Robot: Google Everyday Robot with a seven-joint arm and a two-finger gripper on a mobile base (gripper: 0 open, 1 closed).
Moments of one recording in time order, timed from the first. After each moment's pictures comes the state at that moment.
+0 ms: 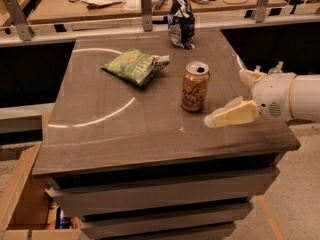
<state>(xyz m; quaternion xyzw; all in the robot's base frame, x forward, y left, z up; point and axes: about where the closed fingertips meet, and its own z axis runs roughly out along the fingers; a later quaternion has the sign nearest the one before) 0.520 -0.154 0.893 -0.40 0.75 0.20 0.48</state>
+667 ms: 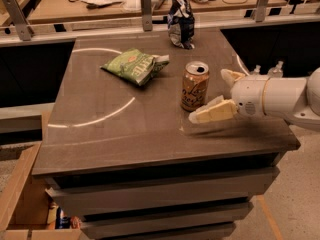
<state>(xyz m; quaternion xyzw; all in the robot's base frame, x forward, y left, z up) 0.558 -0.124 0.869 -0.41 0.73 0.22 0.51</state>
